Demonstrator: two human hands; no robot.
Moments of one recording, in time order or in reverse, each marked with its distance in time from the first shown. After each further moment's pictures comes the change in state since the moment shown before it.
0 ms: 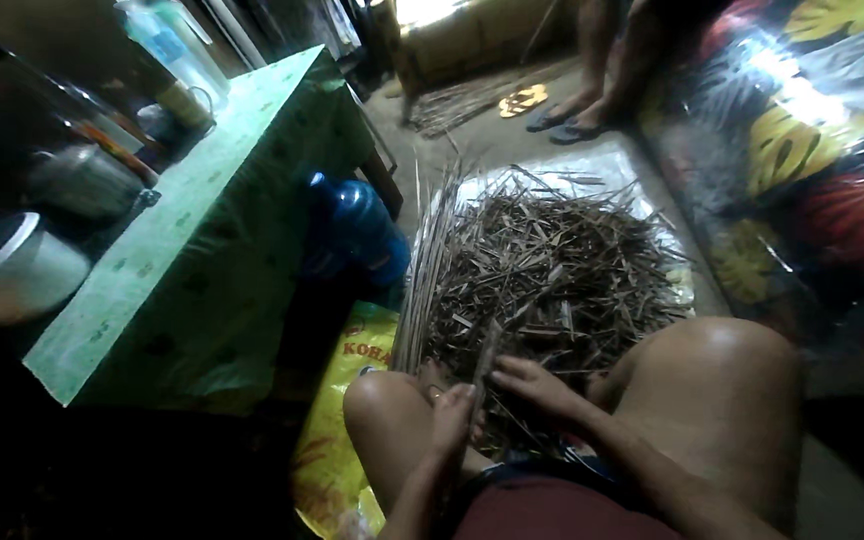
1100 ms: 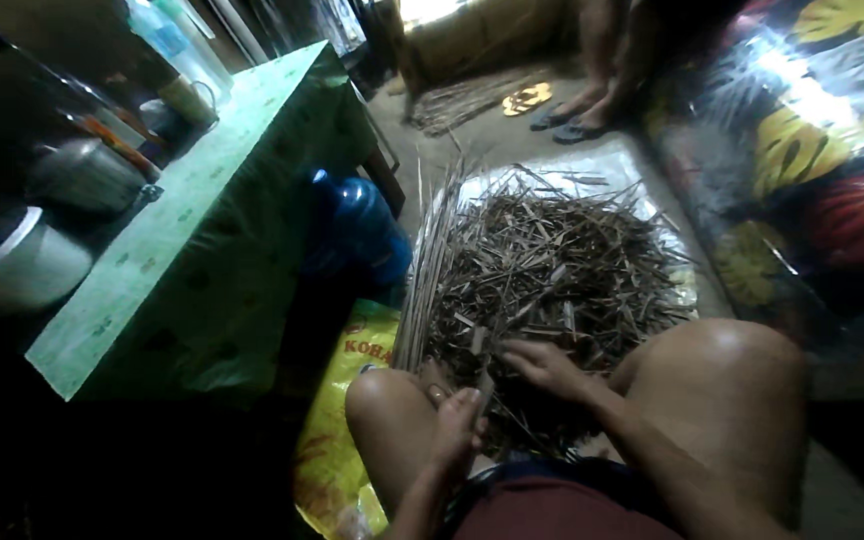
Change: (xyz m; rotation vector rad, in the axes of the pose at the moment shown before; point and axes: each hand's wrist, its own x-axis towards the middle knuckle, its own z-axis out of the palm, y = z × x) left_hand -0.007 -0.006 -0.002 -0.113 -0.093 0.000; right_hand 0.011 -0.004 -0.027 -0.527 0.070 -0.242
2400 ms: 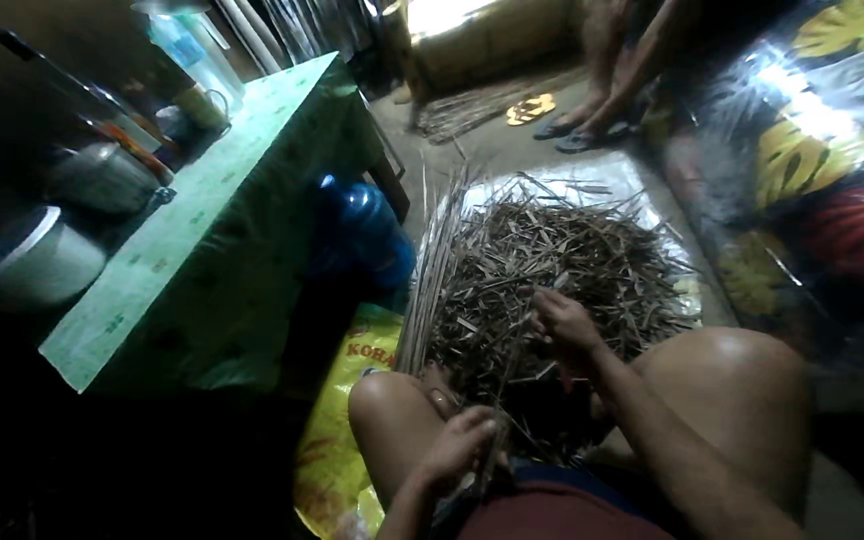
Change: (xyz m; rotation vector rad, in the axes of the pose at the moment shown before) left_hand -0.014 0.006 -0.019 0.237 -0.323 -0.100; right_hand 0.040 0.002 -0.034 0.781 0.389 0.199
